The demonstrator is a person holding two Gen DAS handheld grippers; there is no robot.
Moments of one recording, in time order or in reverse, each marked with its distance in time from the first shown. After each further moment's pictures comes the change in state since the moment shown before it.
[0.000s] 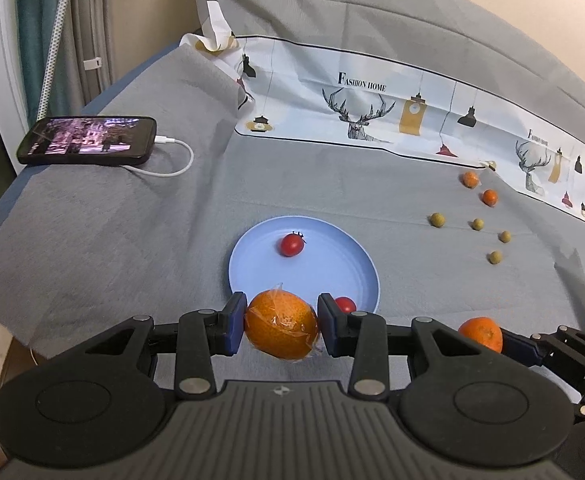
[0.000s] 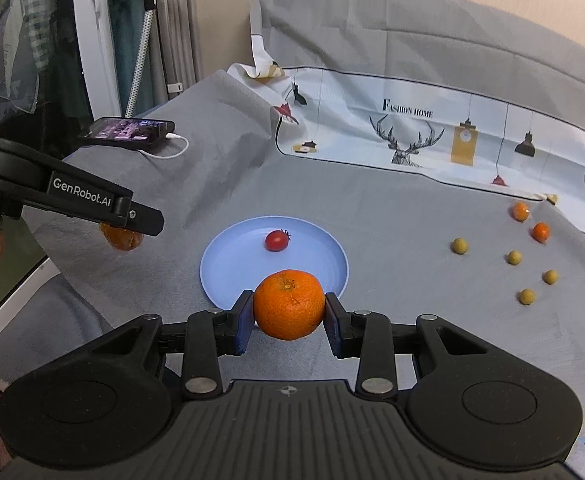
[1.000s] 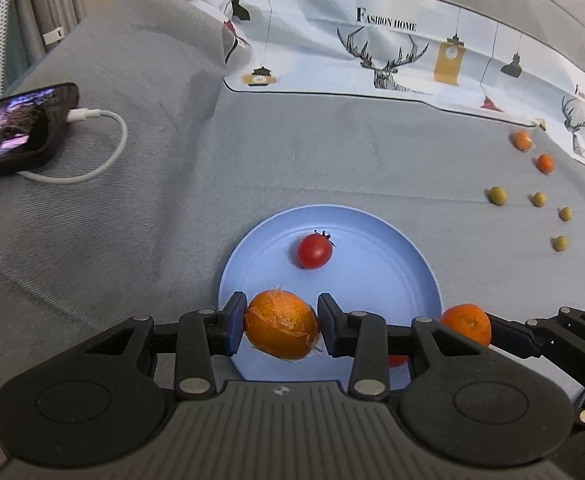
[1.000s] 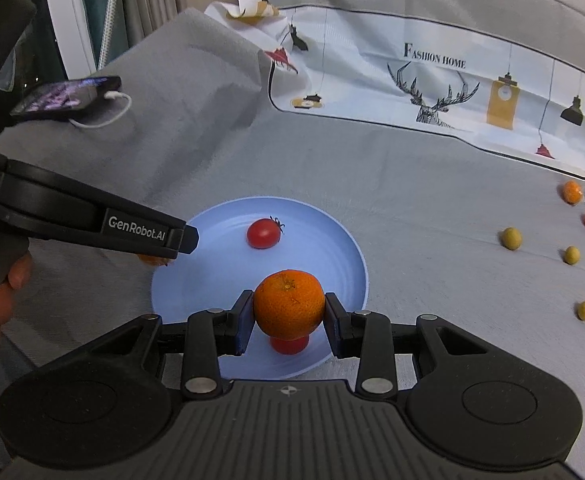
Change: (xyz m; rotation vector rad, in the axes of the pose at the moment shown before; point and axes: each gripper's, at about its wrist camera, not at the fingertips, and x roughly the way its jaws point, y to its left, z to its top) left arm 0.150 -0.001 0.039 0.066 0.140 0.060; right arm 0.141 -0.016 0.028 0.005 0.139 0.026
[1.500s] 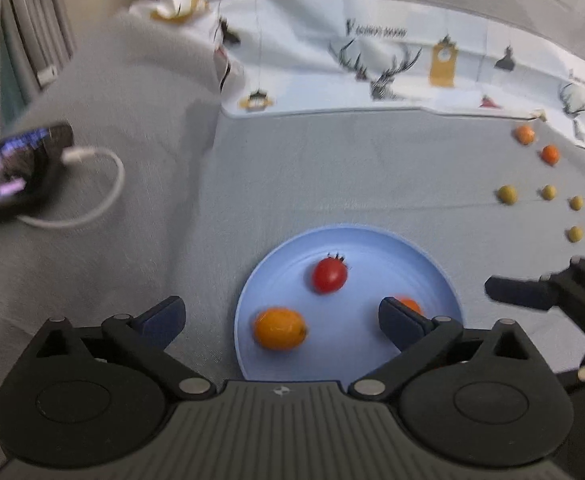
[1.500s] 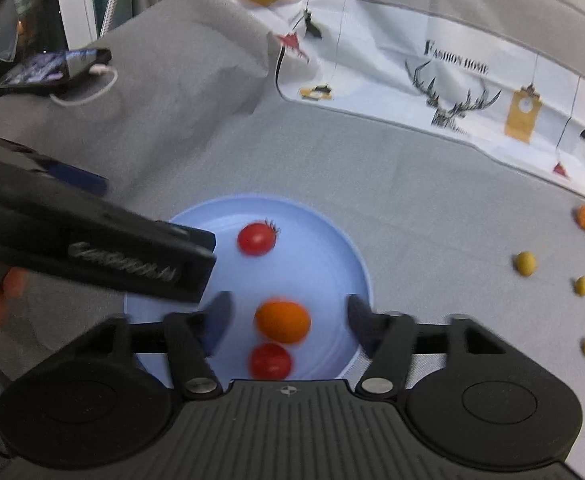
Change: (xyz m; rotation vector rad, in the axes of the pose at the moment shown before) left arm -0.004 0.000 -0.001 0.096 -0.090 0.032; right arm 0.021 0.002 0.017 -0.076 0.009 -0.019
